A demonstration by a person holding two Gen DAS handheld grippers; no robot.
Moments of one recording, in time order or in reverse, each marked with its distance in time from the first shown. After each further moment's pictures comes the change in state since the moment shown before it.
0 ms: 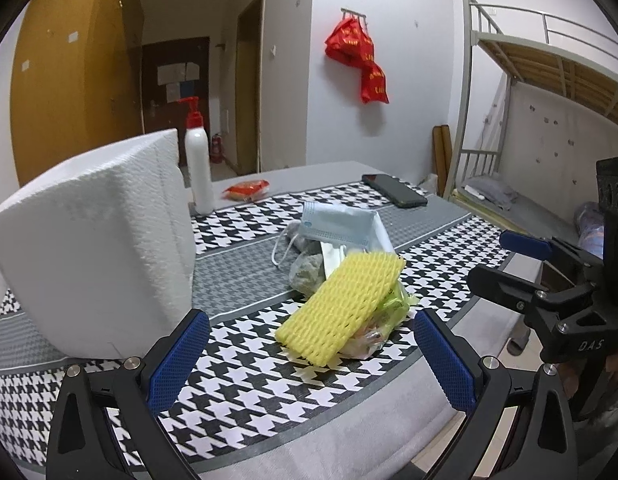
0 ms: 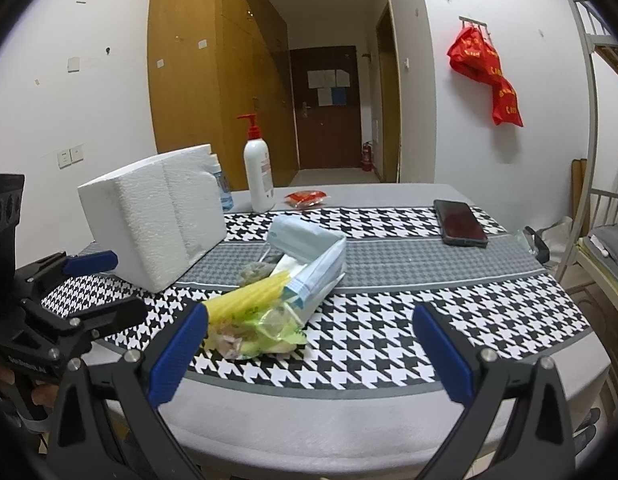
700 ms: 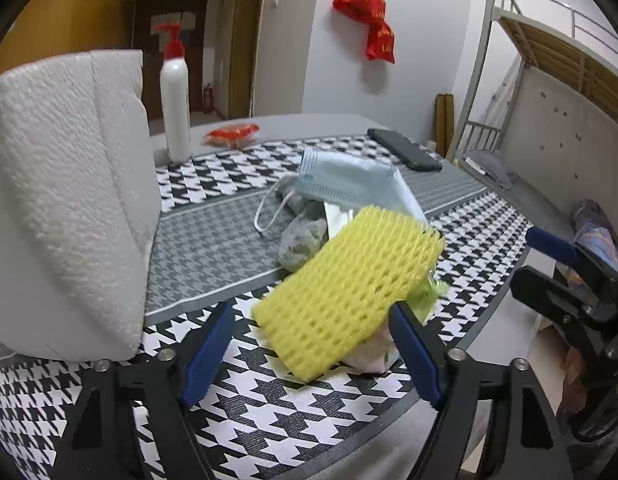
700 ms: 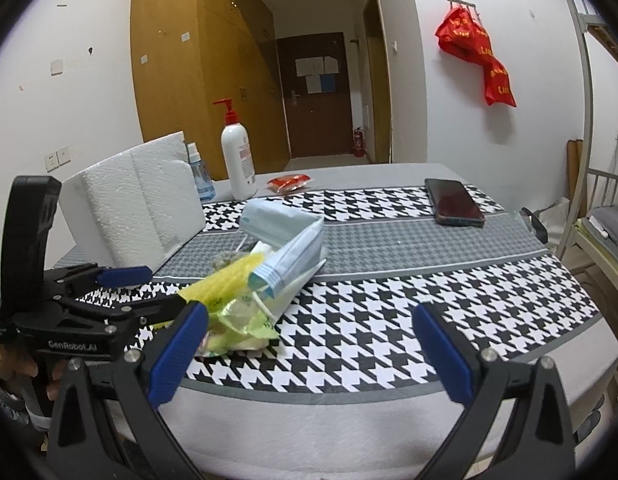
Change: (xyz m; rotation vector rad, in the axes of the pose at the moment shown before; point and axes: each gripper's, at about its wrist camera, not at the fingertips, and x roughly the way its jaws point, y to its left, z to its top) left arm 0.066 0.014 0.004 -0.064 0.185 -0.060; right arm 0.023 -0.020 -0.005 0.044 0.041 -0.012
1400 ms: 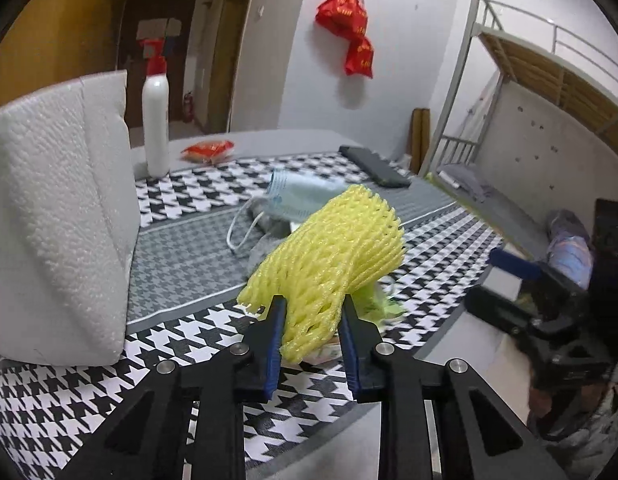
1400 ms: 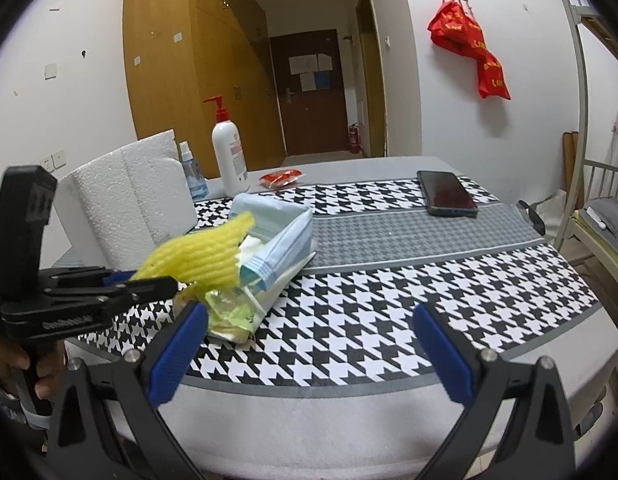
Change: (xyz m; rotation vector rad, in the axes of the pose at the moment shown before) left arm -0.023 -0.007 0.004 -0.004 -0.071 -0.103; right arm -0.003 -0.005 -0.005 0.021 0.004 -0.010
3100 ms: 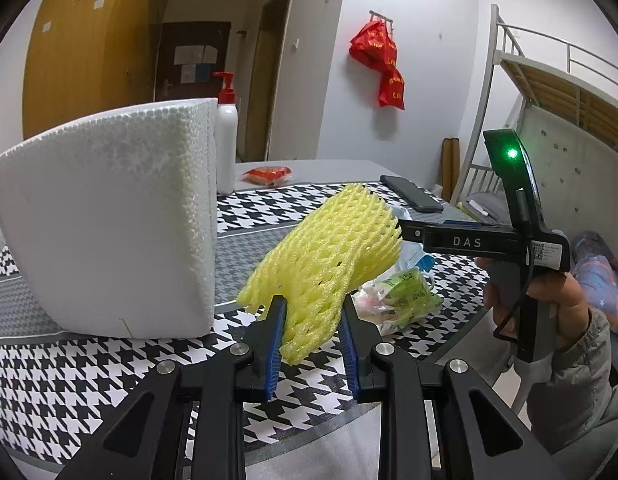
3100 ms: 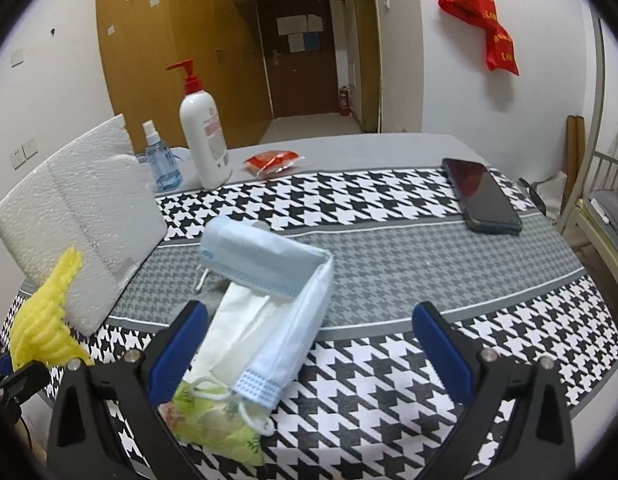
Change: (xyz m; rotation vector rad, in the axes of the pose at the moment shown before) left arm -0.043 0.027 -0.023 -0.030 -0.115 0.134; right arm 0.094 0.012 0.052 0.025 0.169 -0.052
